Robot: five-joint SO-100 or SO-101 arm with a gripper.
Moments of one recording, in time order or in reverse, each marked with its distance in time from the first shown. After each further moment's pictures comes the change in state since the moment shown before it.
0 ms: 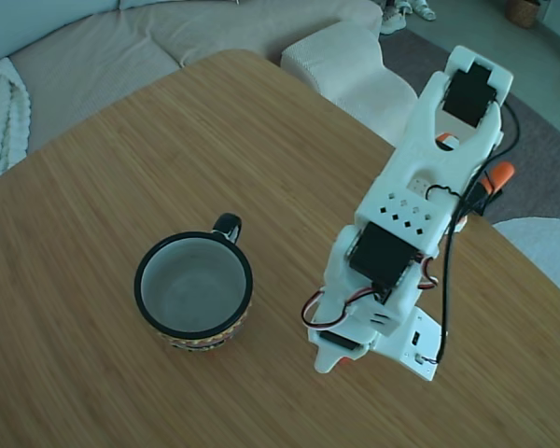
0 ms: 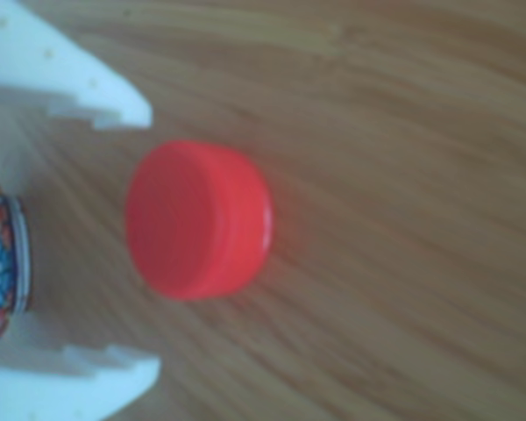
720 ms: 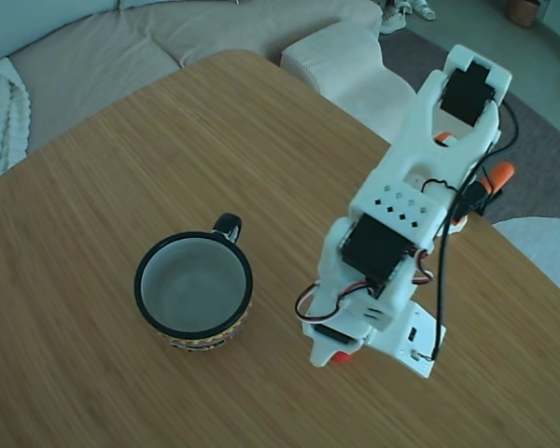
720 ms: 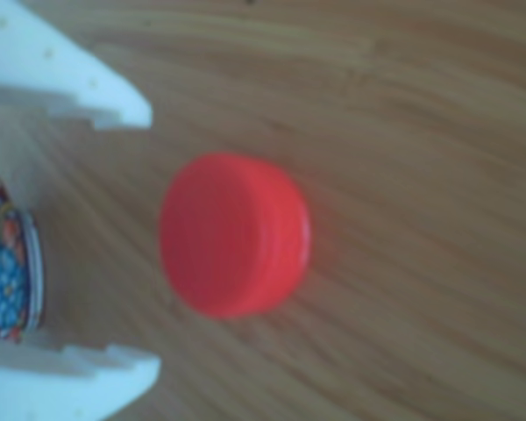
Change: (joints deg) arm 1.8 0.0 -2.0 3.3 0.0
